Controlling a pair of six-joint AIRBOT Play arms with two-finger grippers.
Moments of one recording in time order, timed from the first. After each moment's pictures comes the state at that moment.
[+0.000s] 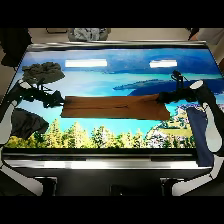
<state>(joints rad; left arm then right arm) 0.21 -1.88 1.59 0.99 -1.23 -1.50 -0.23 -1.77 1.46 -0.90 1.06 1.00</state>
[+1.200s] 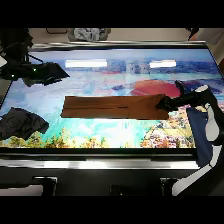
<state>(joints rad) 0.02 -1.51 1.72 0.91 -1.32 -1.44 -0.32 -1.96 1.56 -0.85 1.36 1.04</state>
